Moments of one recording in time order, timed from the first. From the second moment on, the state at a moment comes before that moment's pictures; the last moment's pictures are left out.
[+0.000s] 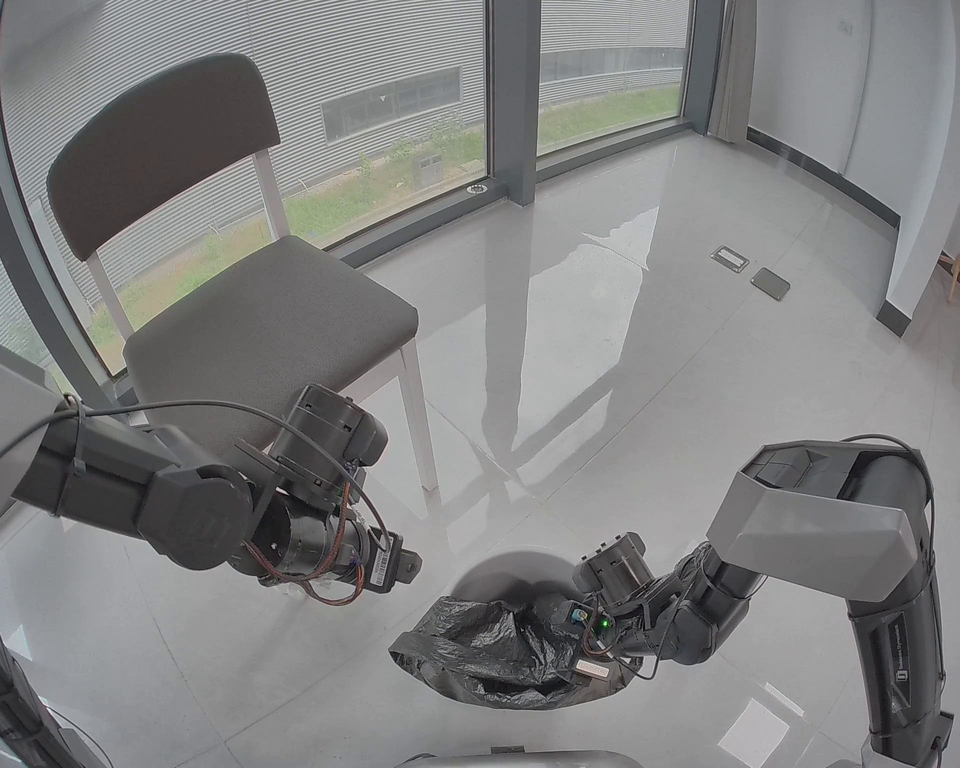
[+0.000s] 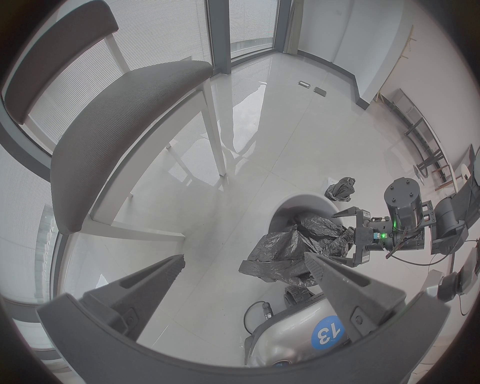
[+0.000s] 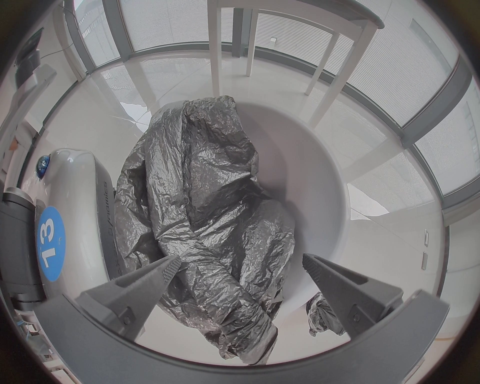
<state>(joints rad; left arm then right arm) -0.58 1.84 -1.02 0.13 0.21 -0.20 0.62 2.45 -0.91 -0.53 -0.06 -0.59</state>
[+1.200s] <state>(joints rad) -0.58 1.82 -1.02 0.12 0.23 -0.21 0.62 2.44 -0.88 -0.55 -0.08 -0.64</state>
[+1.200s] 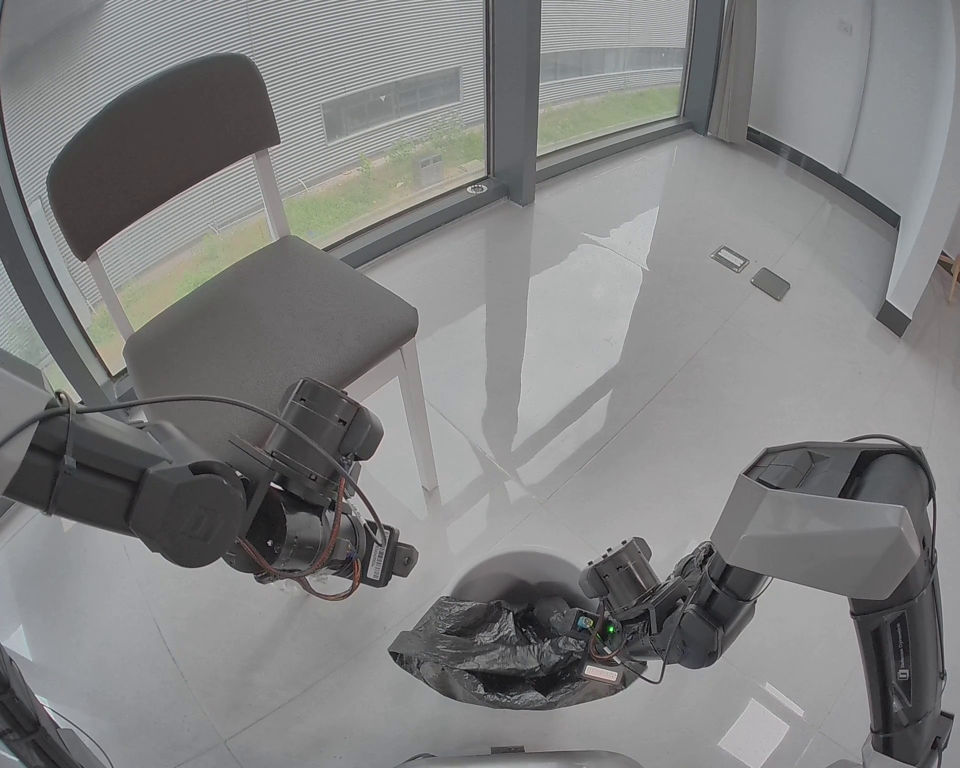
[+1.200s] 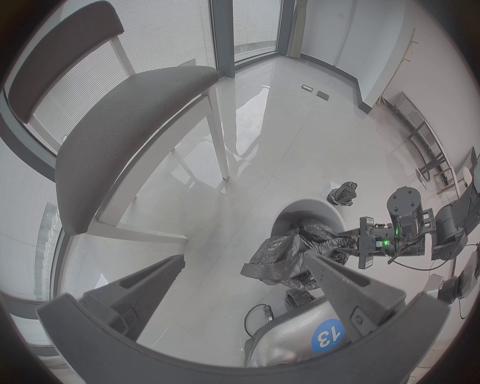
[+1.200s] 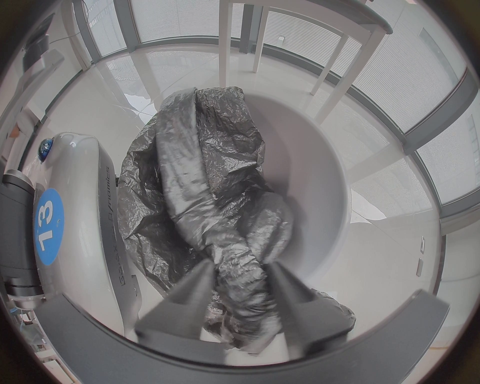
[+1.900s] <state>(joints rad) -0.58 1.79 -1.01 0.13 0.23 -0.21 0.58 2.37 -0.98 -0.57 -0.08 -0.50</state>
